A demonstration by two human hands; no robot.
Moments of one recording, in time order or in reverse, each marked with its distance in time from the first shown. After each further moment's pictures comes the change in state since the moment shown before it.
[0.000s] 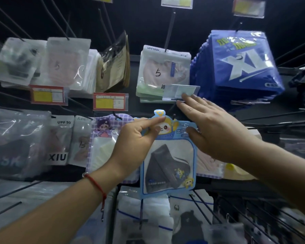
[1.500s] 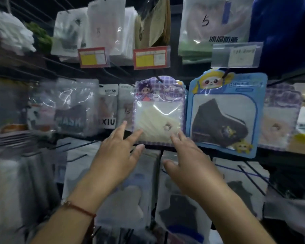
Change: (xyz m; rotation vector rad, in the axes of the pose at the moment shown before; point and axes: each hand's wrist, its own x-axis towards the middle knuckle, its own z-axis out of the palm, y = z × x) left_hand -0.113 -0.033 -0.100 1.148 -0.280 -0.539; right_hand -0.035 -0.153 0.108 0.694 -0.414 0.335
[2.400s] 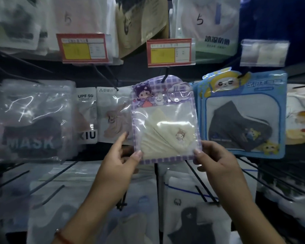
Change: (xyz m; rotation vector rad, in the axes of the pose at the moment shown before) left_hand 0.054 -0.054 0.043 -1.220 -0.102 -0.040; right_hand 0.022 0.002 0.037 0.711 0.558 0.234
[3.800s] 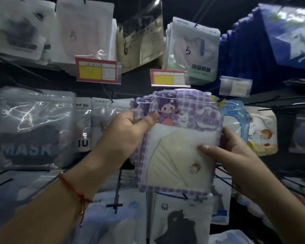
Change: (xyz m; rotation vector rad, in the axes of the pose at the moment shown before) left_hand 0.012 0.111 0.000 -0.184 -0.278 0.282; right_hand -0.009 -0.087 -0.050 0.115 -0.197 -0.004
